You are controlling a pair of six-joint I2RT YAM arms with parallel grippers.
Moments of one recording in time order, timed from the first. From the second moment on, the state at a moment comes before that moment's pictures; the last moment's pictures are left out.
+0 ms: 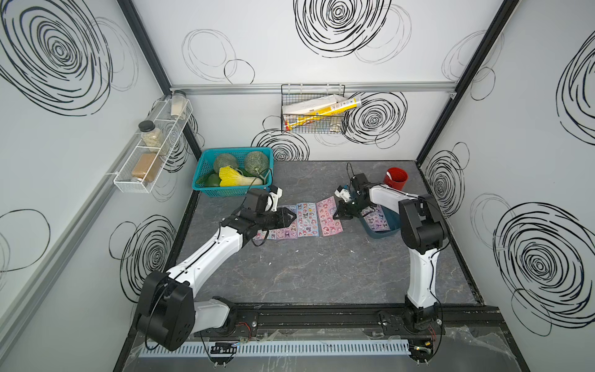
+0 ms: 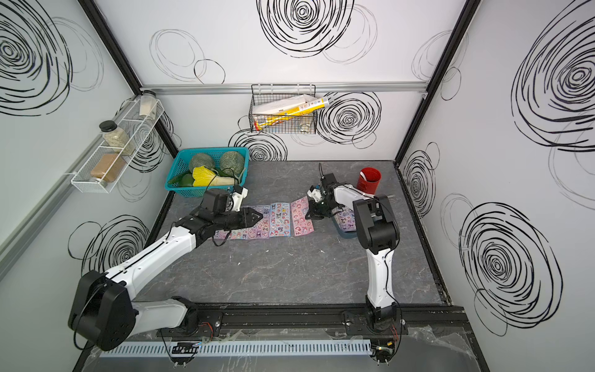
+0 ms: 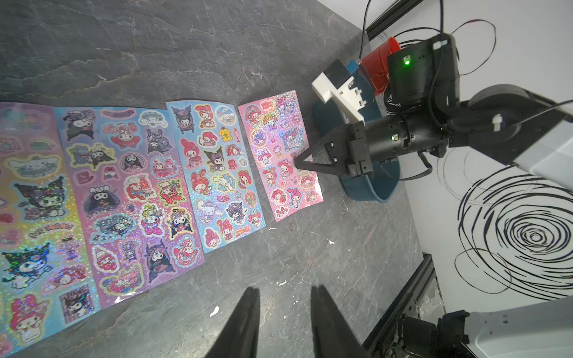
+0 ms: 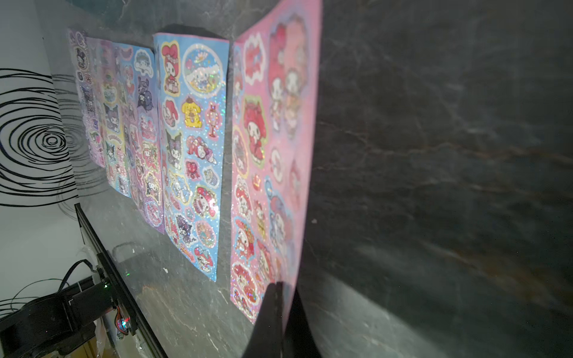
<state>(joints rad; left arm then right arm) -0.35 1.29 0.88 -0.30 0.46 -0.53 0.31 2.11 1.47 -0.67 -0.60 0.17</state>
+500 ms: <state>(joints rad) -0.35 1.32 0.90 -0.30 0.47 -0.51 0.31 2.11 1.46 -0.66 -0.57 0.21</state>
